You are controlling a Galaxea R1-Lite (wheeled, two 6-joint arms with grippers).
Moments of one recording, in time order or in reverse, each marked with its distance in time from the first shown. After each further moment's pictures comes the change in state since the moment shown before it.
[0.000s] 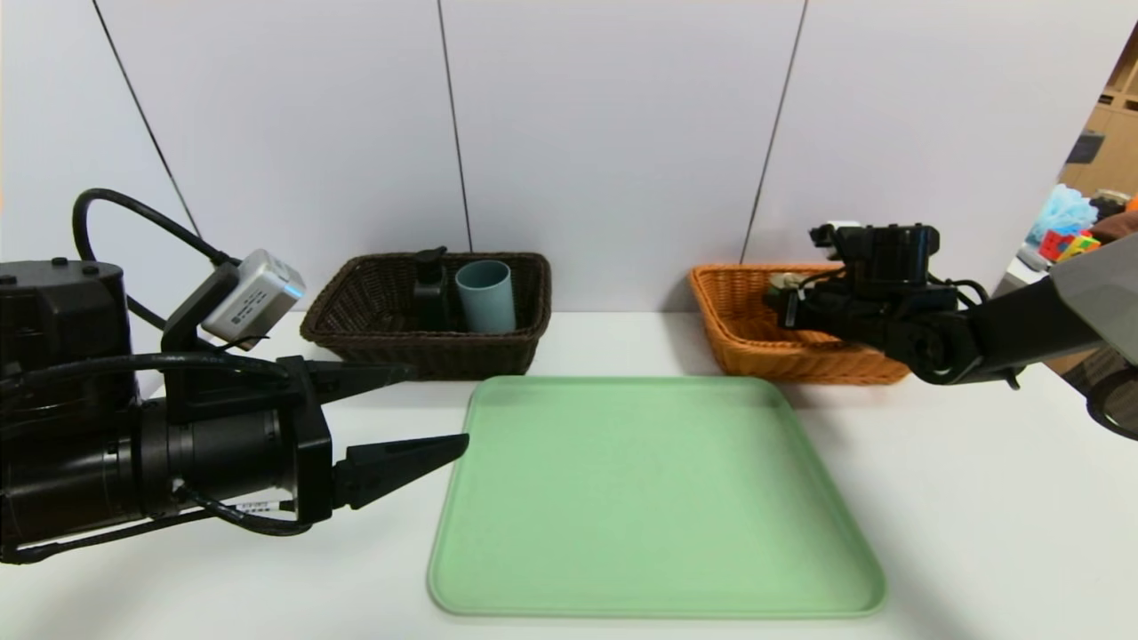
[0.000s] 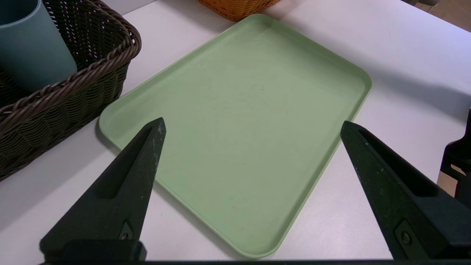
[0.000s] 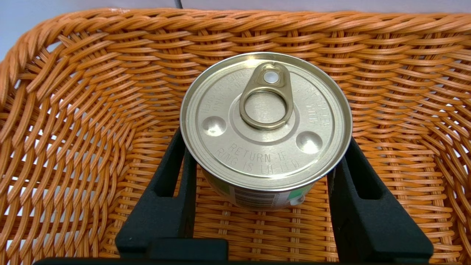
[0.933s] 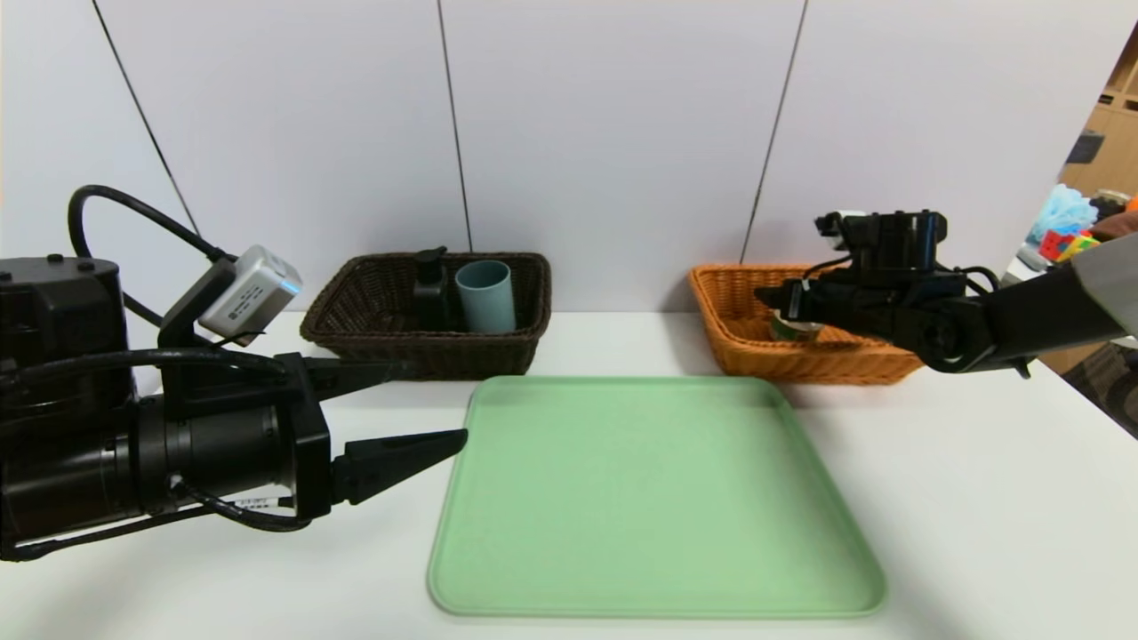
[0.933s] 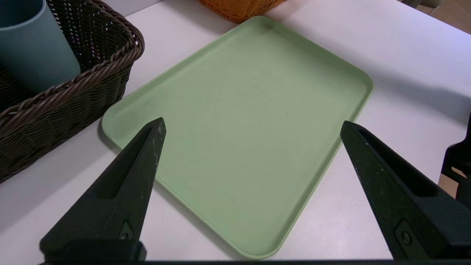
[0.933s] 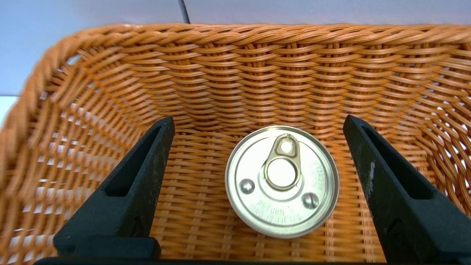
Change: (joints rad) left arm 0.003 -0.002 -0.005 0.000 0.002 -0.004; right arm 0.007 -0.033 -0.023 0.066 0.003 0.027
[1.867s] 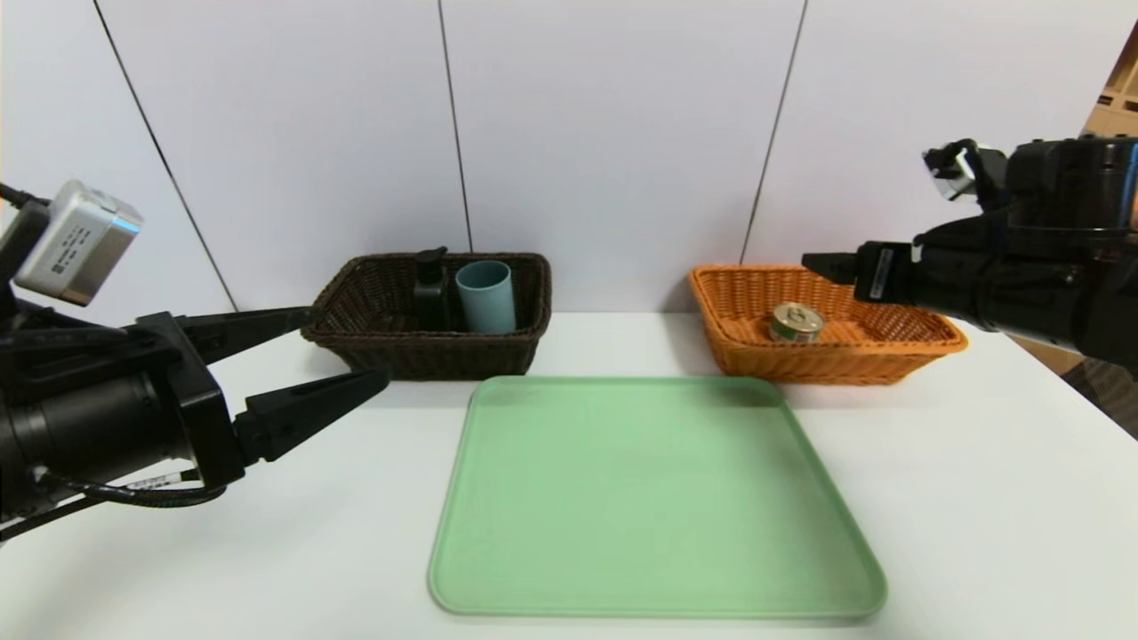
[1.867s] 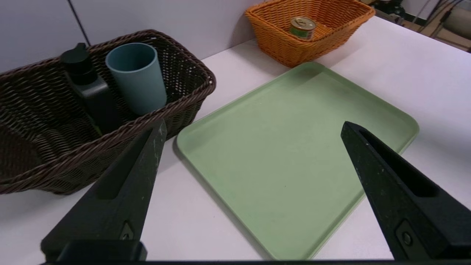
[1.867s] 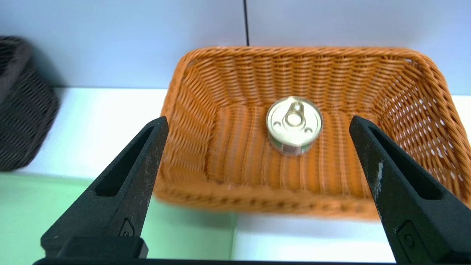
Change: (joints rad) left arm 0.054 -0.187 -0.011 0.048 0.174 -0.008; right arm 0.061 -0.480 0.294 0.105 -0.006 0.034
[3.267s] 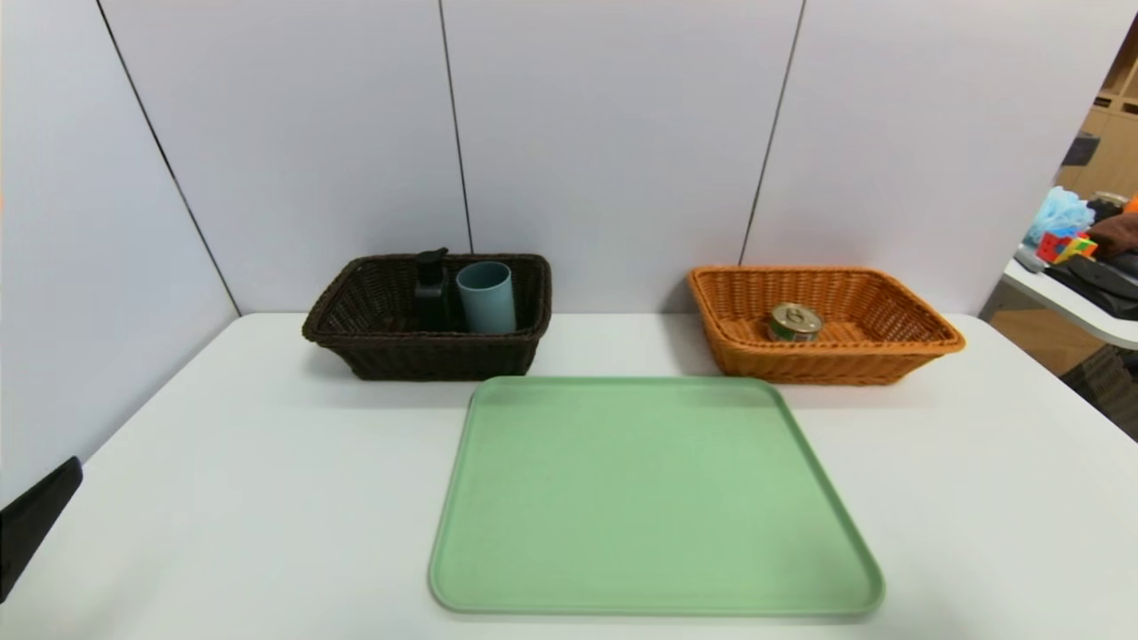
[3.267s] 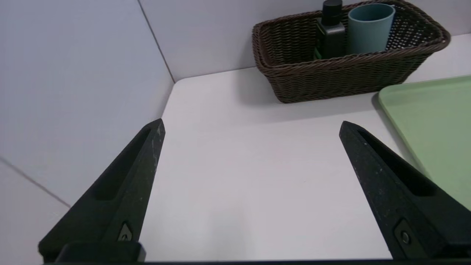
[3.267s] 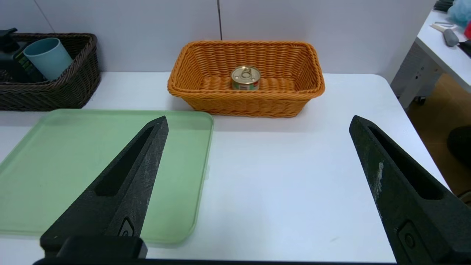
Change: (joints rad) left arm 0.202 -0.561 0.246 0.213 0.569 0.150; right arm -0.006 -0.973 0.333 0.460 -0.068 -0.063
